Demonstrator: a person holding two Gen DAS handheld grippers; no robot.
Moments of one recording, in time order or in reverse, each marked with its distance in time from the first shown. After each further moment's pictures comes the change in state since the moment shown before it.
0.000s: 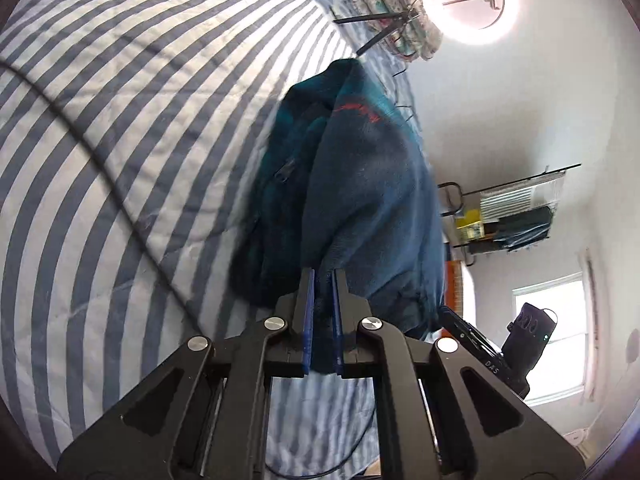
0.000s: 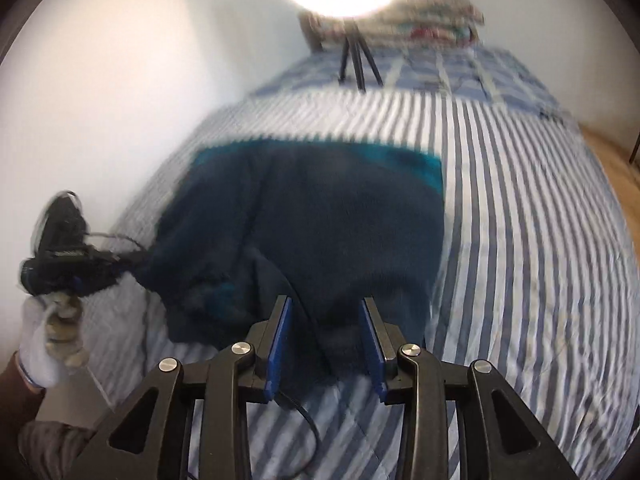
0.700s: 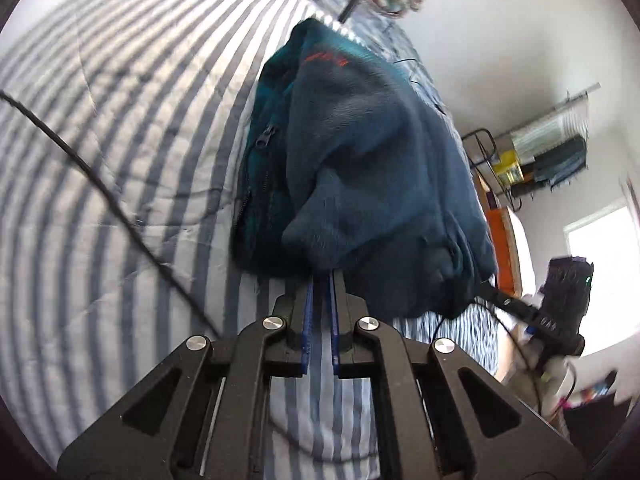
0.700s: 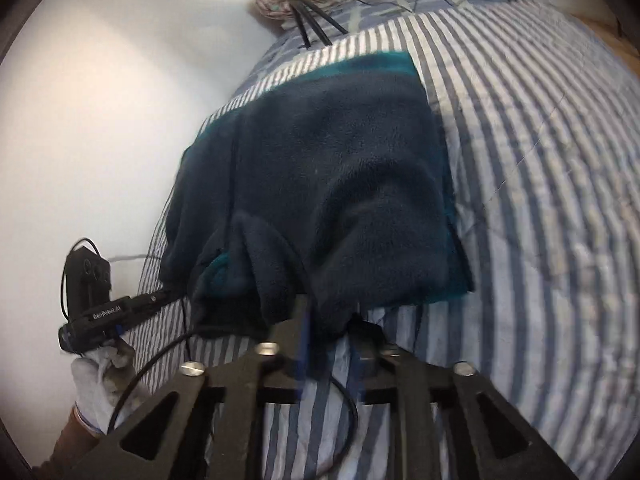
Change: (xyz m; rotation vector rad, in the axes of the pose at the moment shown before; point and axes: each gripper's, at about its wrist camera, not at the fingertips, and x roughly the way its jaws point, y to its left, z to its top) left arm 0.003 -0.049 -0.020 0.247 0.058 0.166; right arm 0.000 -0.022 -0.032 0.278 0.029 0.217
